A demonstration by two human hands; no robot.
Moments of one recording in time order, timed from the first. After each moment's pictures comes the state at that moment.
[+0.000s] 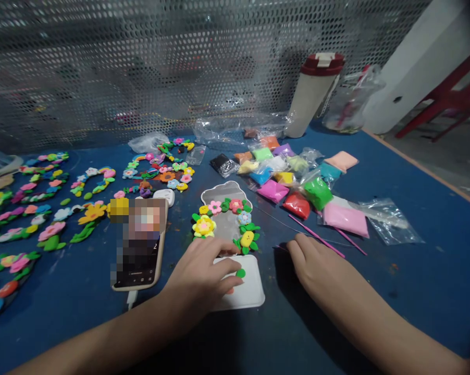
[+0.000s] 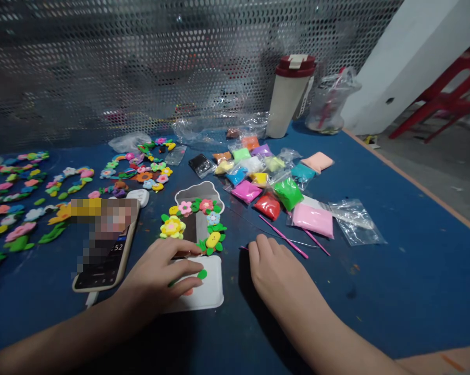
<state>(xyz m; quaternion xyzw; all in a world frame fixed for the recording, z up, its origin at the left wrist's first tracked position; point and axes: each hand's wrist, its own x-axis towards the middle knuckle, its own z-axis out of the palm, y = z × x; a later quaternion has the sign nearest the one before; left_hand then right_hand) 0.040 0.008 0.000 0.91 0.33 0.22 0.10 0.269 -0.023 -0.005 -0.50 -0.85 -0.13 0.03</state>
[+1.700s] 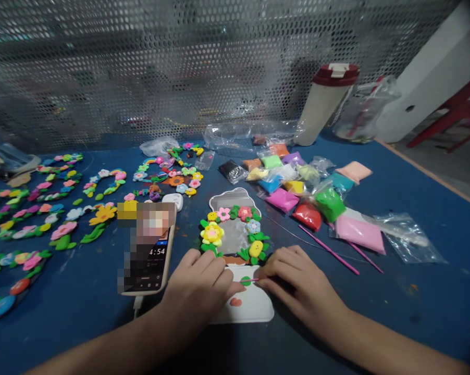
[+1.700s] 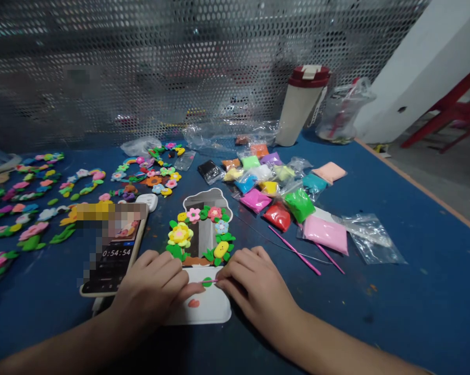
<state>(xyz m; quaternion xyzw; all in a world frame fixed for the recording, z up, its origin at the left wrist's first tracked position) 0.033 0.003 0.002 0.92 0.33 0.18 -0.12 0.239 -0.012 -0.007 -0.45 -0.81 0.25 0.29</state>
